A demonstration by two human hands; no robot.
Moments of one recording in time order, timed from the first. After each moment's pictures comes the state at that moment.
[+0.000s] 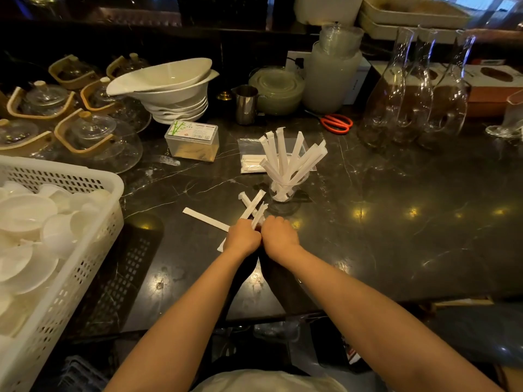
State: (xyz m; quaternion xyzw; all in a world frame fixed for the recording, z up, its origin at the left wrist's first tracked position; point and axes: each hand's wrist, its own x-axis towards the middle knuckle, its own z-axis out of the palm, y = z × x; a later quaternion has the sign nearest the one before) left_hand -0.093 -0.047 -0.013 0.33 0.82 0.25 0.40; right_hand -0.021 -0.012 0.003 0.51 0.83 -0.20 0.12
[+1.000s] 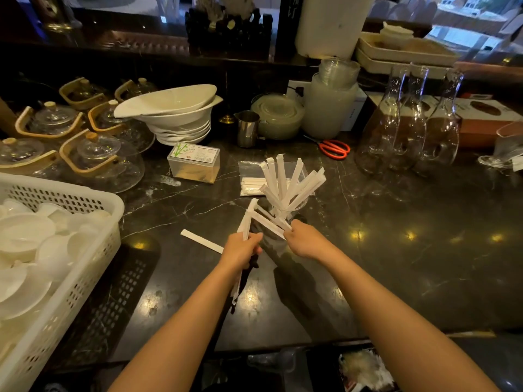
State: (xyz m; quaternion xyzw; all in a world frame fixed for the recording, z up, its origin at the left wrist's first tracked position) left_hand -0.102 -0.041 0.001 0.22 0.72 0.44 0.49; right_hand 0.009 0.033 0.052 0.51 0.79 -0.33 0.08
